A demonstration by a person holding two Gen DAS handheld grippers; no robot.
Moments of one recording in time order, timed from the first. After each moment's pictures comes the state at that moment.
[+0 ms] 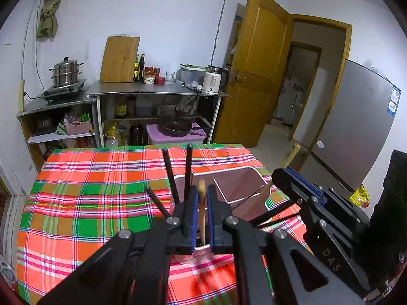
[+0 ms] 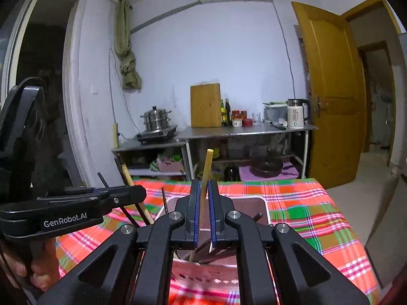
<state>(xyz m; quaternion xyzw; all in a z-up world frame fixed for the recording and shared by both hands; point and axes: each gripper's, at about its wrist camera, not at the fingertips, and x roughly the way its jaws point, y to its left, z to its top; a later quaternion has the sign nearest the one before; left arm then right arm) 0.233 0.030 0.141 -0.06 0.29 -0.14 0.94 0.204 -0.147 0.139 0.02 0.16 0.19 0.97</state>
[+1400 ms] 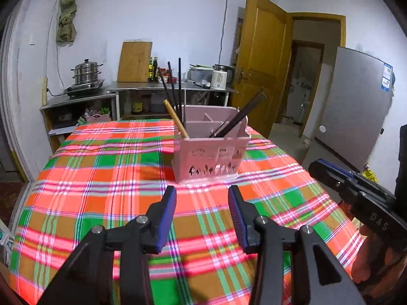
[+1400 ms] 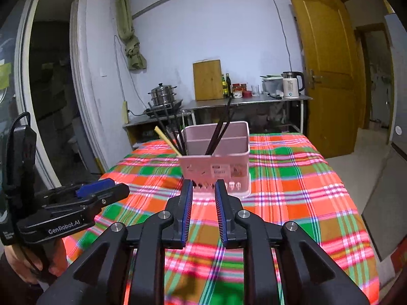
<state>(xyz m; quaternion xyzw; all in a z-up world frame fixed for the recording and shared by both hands) 0.064 0.011 0.082 -0.04 0.27 -0.09 0.96 0.060 -0.201 0.101 0.03 0.22 0.20 0.95</state>
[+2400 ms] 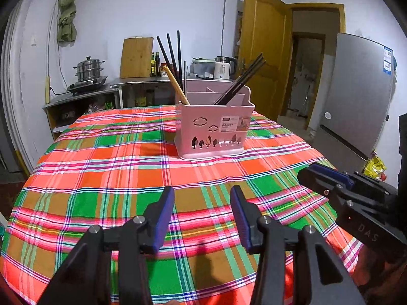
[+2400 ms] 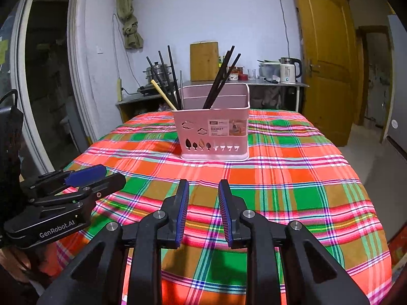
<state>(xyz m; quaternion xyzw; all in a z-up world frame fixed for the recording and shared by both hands) 0.053 0.000 0.033 -0.02 0.28 -0.08 0.96 0.055 -0.191 0.044 0.00 0.26 0.18 0.95</state>
